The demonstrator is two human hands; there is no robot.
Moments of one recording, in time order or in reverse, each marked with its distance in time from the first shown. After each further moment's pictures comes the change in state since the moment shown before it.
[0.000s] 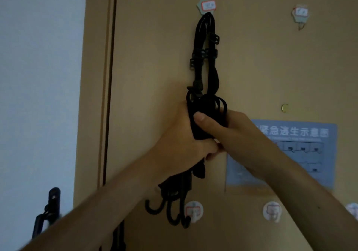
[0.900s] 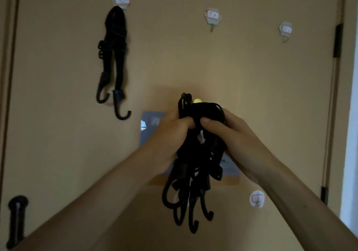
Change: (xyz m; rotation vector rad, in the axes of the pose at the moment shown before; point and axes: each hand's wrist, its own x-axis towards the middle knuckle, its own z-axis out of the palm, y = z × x) left_hand 0.050 0.010 0.197 -0.424 -0.014 -0.230; right_hand -0.076 0.060 -0.199 0.094 0.061 0.010
